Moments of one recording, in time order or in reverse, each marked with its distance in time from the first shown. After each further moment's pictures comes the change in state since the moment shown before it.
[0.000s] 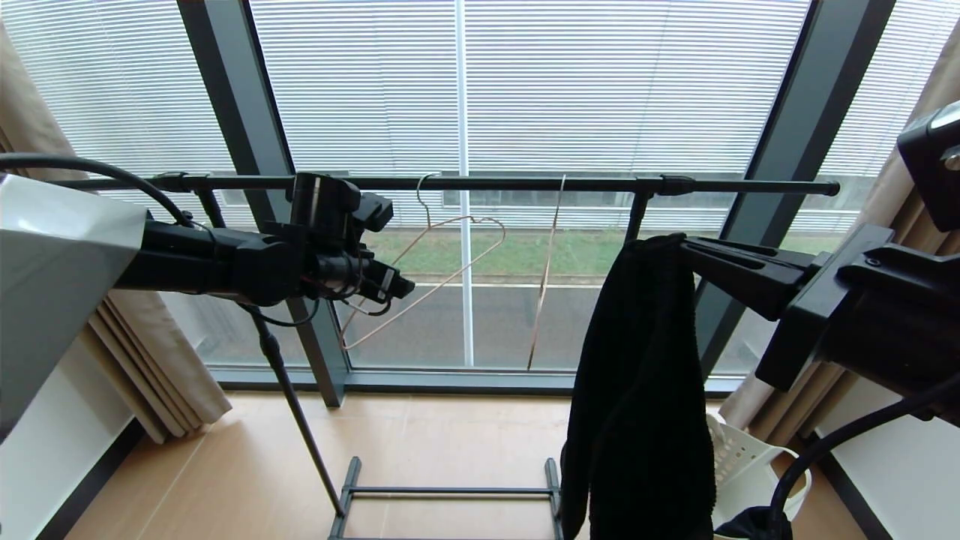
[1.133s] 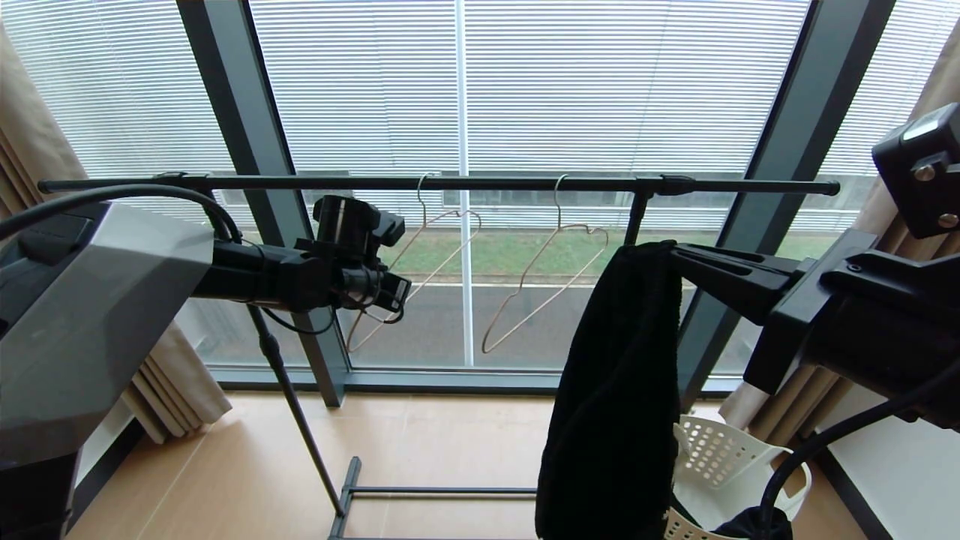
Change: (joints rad) left arm 0.003 0.123 -0.093 0.000 0.001 -0.031; right arm 0.000 0.017 0.002 0.000 0.001 0.000
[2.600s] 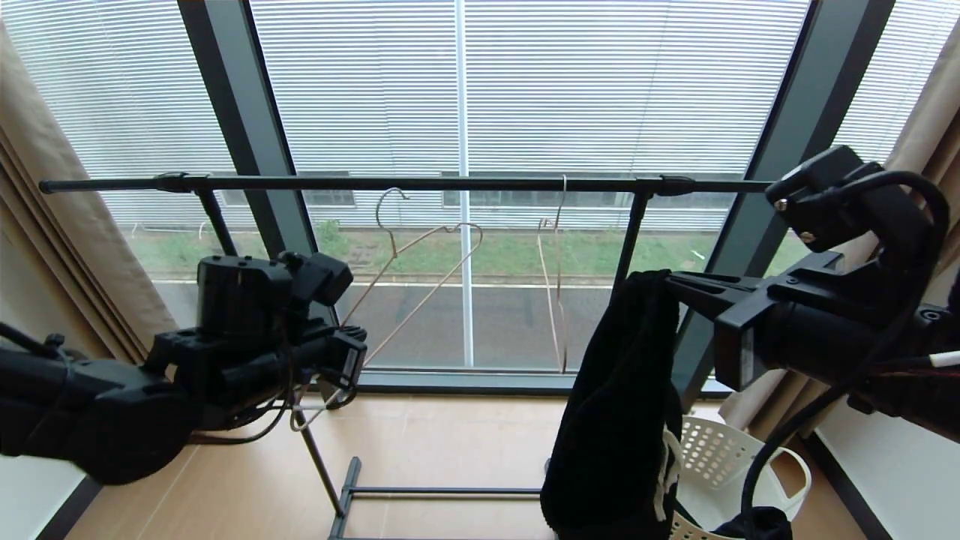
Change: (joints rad) left arm -0.059 -0.472 0.901 -0.545 -0.027 -0.022; right arm -0.038 0.070 -0.088 0.218 -0.161 -0.001
